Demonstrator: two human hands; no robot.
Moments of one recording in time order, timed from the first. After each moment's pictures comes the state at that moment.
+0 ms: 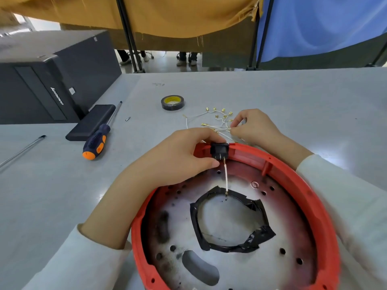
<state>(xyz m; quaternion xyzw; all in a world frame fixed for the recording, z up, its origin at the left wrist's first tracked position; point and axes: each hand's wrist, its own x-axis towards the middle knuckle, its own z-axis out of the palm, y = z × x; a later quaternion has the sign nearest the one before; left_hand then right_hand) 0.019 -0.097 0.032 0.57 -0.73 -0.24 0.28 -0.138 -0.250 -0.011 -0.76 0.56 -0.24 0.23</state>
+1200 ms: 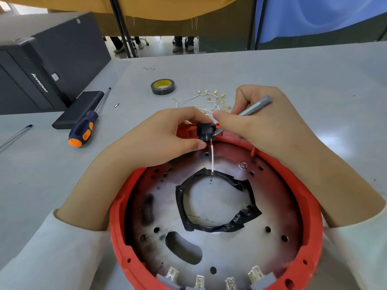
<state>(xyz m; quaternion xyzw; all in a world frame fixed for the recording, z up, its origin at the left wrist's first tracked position) 0.015 -0.095 0.035 0.59 -0.72 -0.24 0.26 -0.162 -0.141 0.036 -0.75 0.41 -0.40 0.34</state>
